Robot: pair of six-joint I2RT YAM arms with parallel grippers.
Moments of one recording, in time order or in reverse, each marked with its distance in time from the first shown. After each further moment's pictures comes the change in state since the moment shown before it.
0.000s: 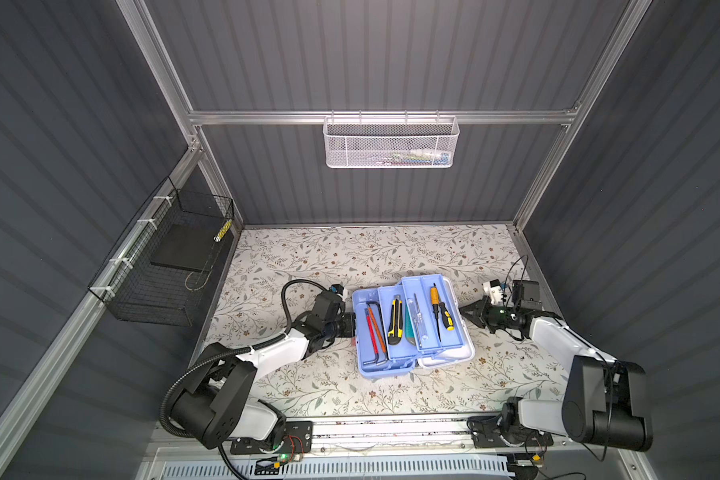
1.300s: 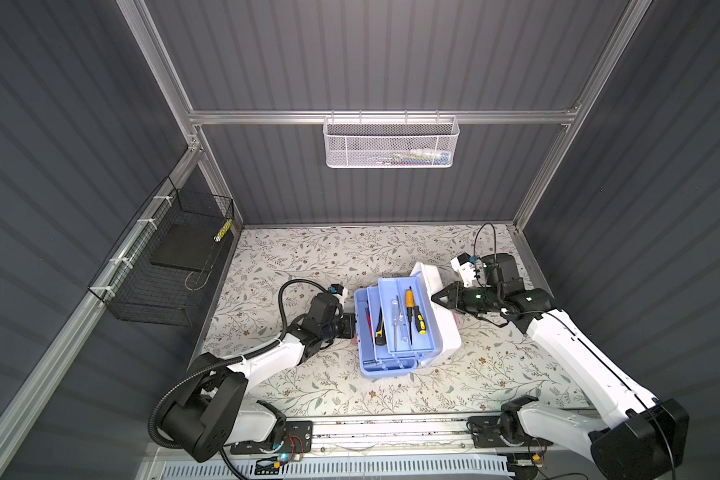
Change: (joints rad) left arm -0.001 -0.084 -0.048 0.039 0.023 0.027; right arm 0.488 -0.139 0.372 -0.322 0.280 0.034
